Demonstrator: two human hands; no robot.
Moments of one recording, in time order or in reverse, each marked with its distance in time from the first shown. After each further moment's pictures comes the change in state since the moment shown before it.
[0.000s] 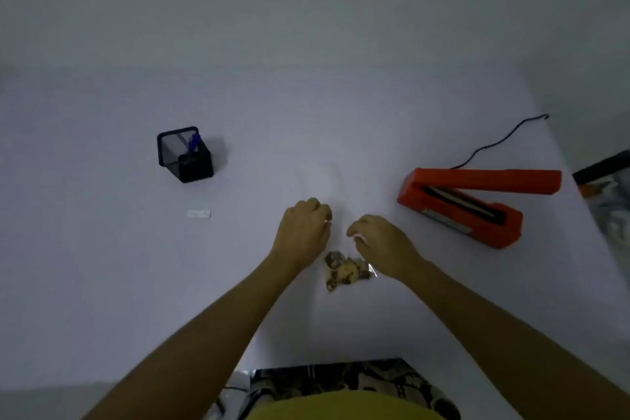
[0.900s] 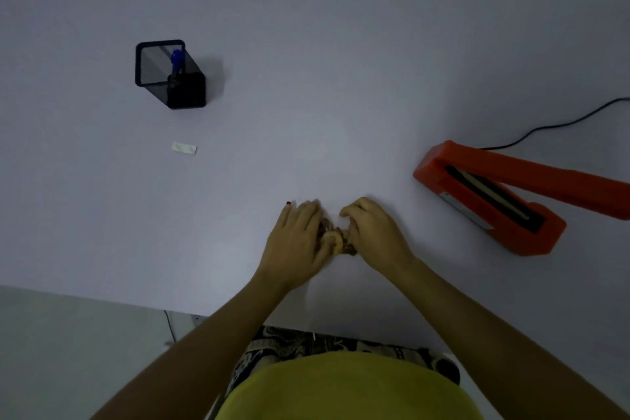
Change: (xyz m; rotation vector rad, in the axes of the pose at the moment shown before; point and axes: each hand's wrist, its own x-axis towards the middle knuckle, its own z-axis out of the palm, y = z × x) left_hand -0.053 0.024 0.074 0.031 -0.078 -0.160; right_hand 0.007 0.041 0.037 0.072 -0.103 -0.063
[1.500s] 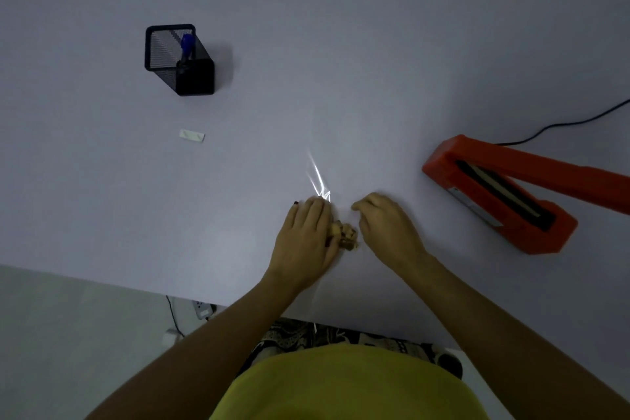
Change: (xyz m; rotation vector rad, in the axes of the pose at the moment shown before) left_hand -0.008 0.013 0.002 0.068 -0.036 -0.075; right_hand -0.002 0.011 0.004 -0.116 0.065 -0.105
